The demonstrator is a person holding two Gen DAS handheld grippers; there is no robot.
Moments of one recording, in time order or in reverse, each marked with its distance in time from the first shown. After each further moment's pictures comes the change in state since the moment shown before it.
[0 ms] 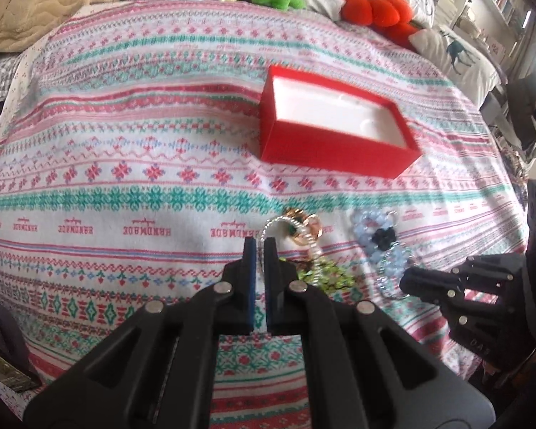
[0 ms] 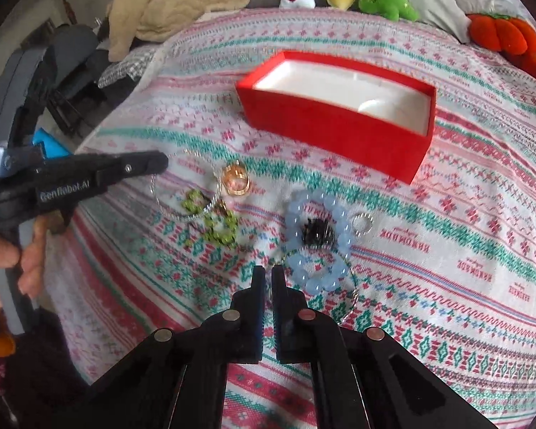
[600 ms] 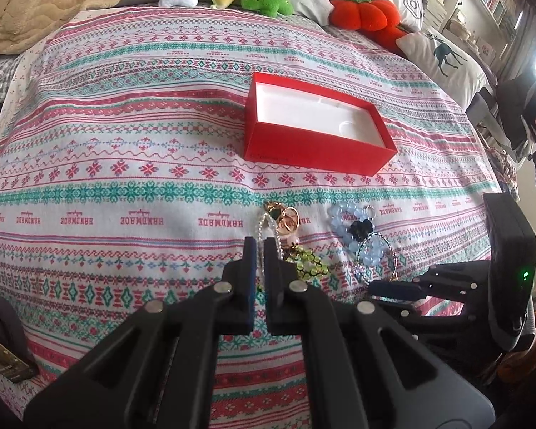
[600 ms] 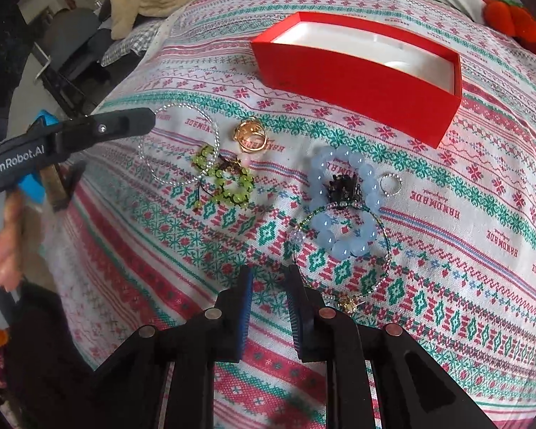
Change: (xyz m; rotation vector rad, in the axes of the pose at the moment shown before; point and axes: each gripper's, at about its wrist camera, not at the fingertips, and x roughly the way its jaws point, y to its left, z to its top) left arm -0.017 -0.011 -0.008 0.002 -0.009 -0.031; right arm 0.020 0.010 -0.014 -0.017 0.116 0.031
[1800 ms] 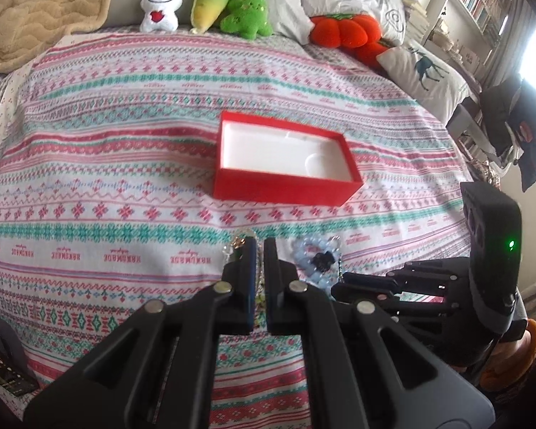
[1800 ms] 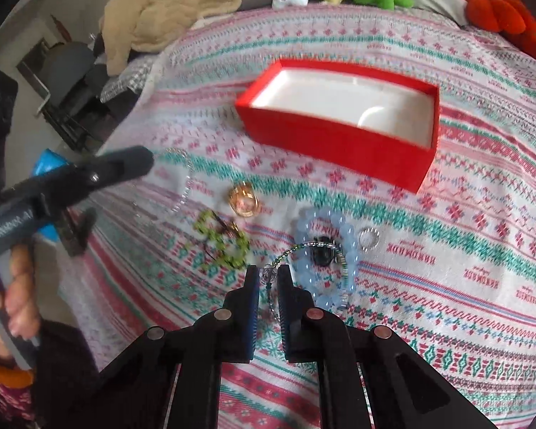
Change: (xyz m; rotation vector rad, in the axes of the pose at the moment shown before) left arm -0.020 -0.024 0.027 0.019 -0.071 -0.057; right arm -0.032 -0.020 0.028 0.087 -0.096 0.050
